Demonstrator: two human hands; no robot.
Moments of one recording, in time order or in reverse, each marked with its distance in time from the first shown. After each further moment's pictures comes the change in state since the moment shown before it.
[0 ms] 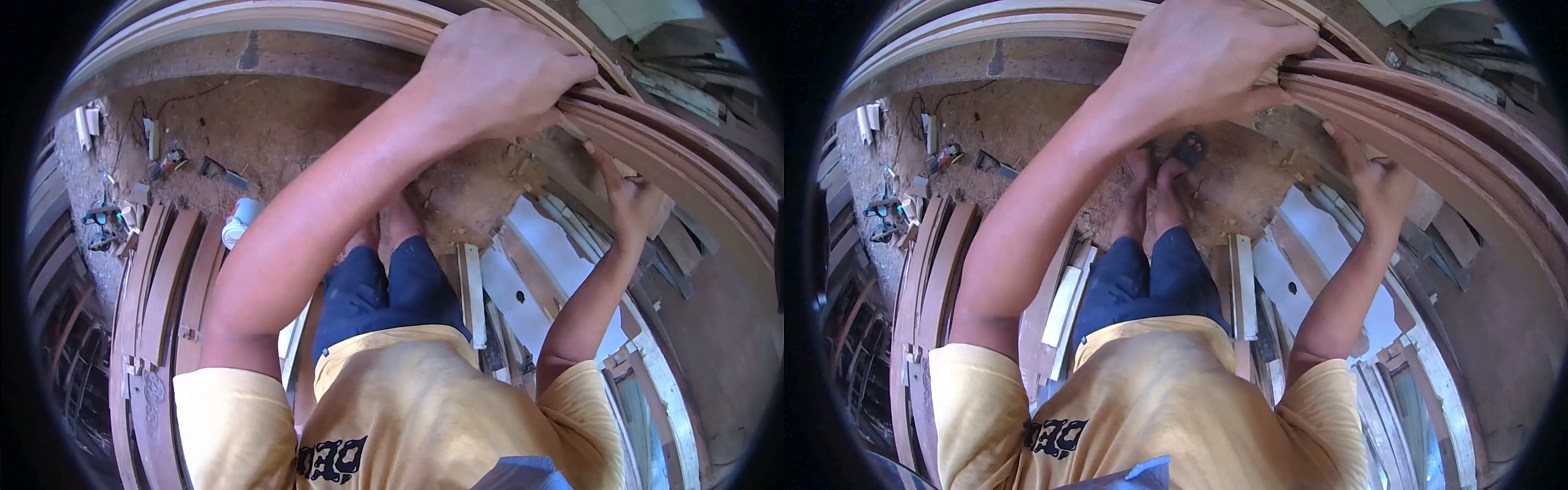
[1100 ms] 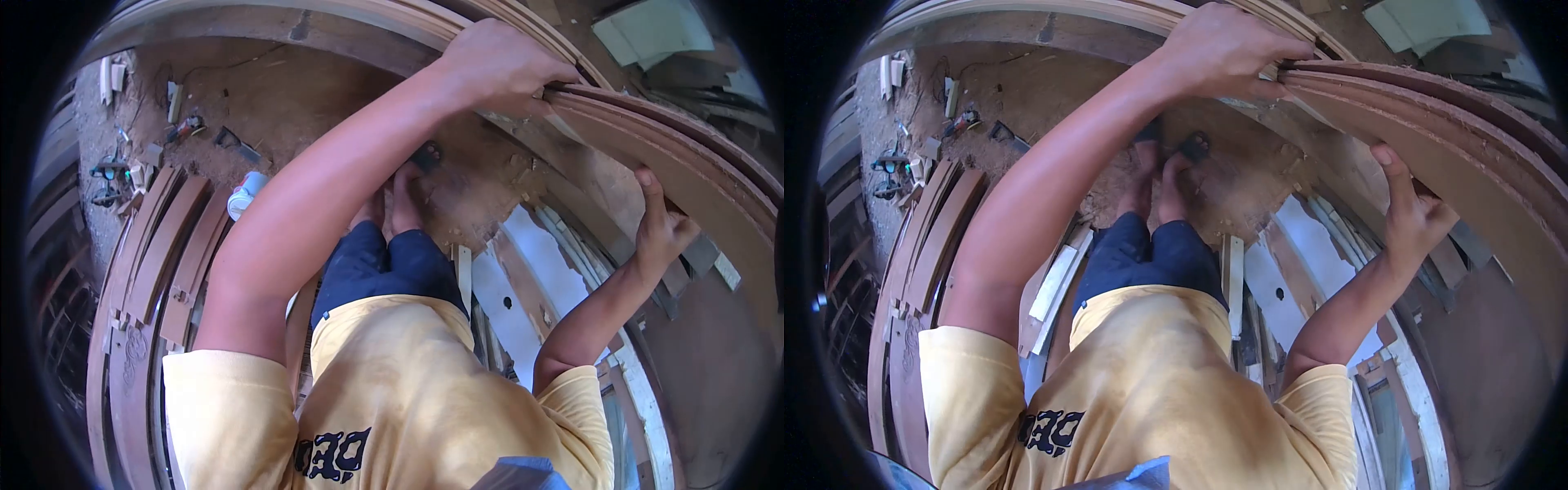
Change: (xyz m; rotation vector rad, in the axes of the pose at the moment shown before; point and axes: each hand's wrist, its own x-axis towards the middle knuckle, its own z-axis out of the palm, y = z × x) left_hand 0.000 0.003 0.004 0.090 -0.199 -0.142; right_hand -0.006 -0.044 -0.065 0.459 0.160 -0.205
